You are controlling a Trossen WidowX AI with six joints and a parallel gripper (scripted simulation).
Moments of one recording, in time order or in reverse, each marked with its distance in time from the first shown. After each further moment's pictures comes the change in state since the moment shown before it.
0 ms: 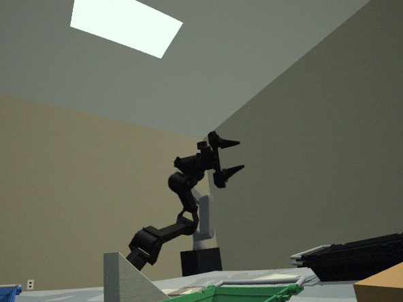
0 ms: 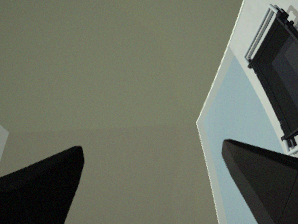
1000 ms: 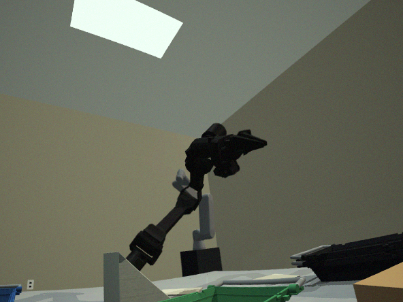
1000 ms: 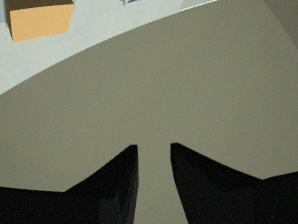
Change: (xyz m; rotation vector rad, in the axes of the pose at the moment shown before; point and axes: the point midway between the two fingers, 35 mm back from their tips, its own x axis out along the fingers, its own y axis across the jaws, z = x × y) arm 0.068 -0.048 0.157 2.089 -0.527 0.172
